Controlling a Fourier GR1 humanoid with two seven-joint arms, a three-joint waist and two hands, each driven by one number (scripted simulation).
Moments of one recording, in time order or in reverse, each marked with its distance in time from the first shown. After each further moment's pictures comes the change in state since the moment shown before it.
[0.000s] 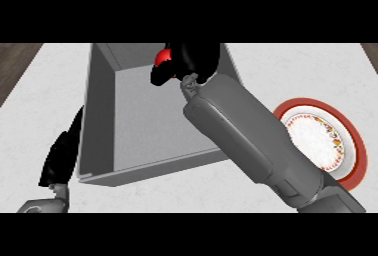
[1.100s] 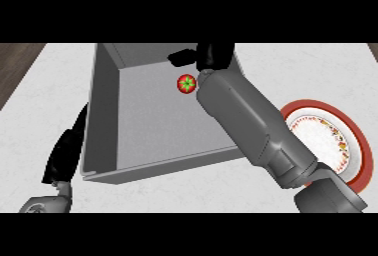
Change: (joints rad) left arm -0.016 -0.007 -0.005 0.011 -0.005 -0.011 -0.013; right arm -0.073 -0.001 -0.050 0.429 -0.336 -0.583 -0.304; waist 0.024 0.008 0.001
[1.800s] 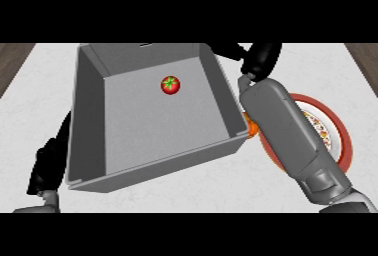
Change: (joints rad) left arm 0.062 0.016 0.054 -0.027 0.018 0.012 0.017; right arm 0.256 -0.104 -0.172 -0.323 -0.104 -0.204 -0.195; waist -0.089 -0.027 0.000
